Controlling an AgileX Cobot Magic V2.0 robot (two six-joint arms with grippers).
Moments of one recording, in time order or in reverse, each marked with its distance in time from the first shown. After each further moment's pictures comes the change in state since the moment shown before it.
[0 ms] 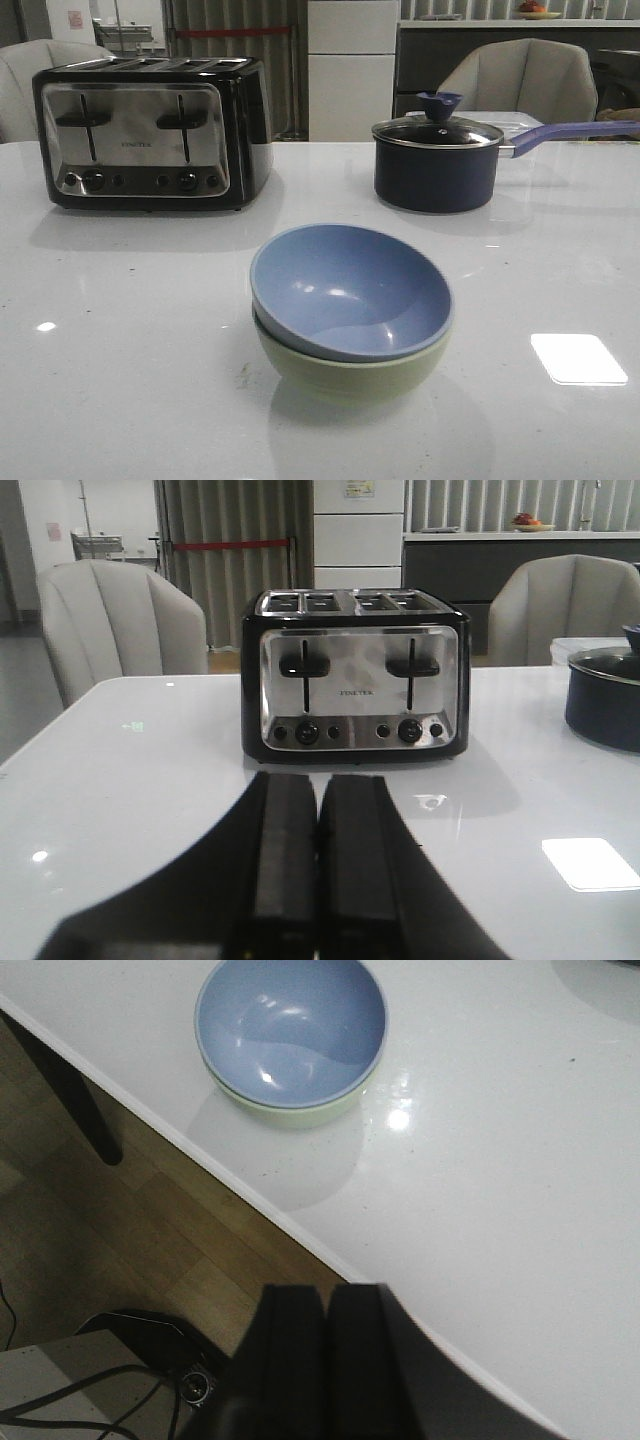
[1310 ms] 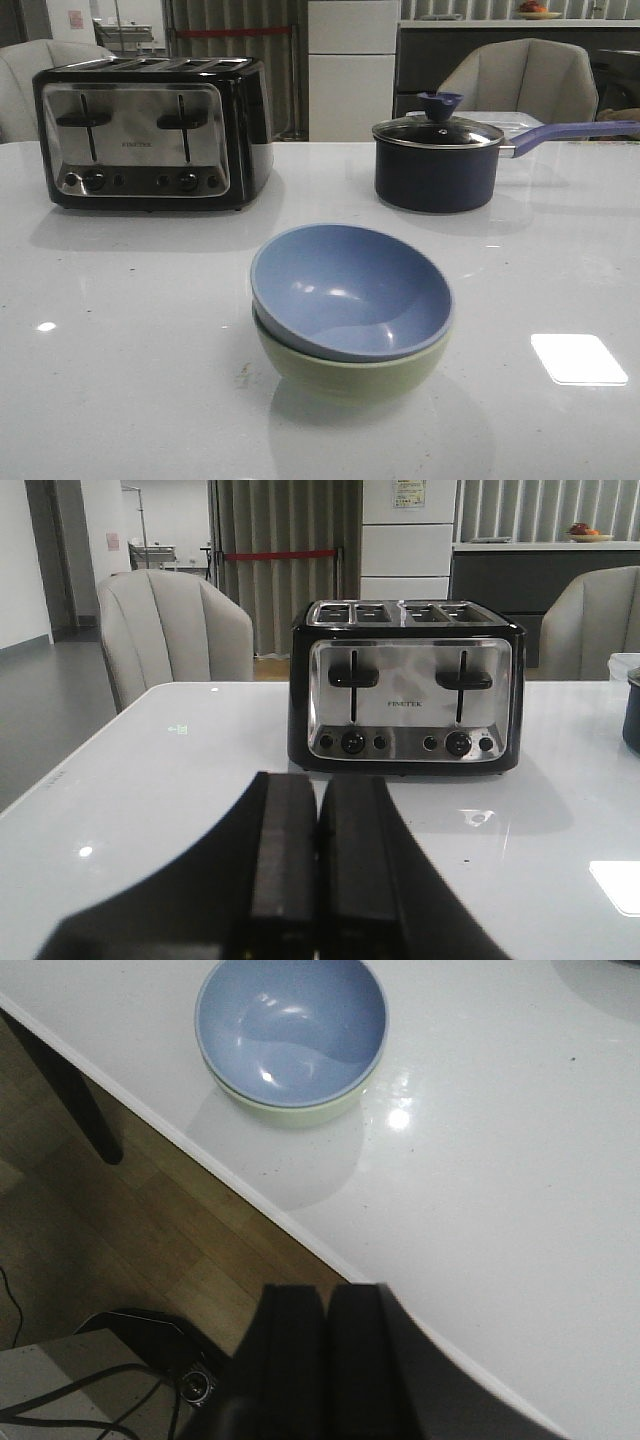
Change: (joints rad) left arm 0.070 0.000 0.000 0.000 -0.011 0.000; right arm 0.000 0.000 0.000 0.000 0.001 0.000
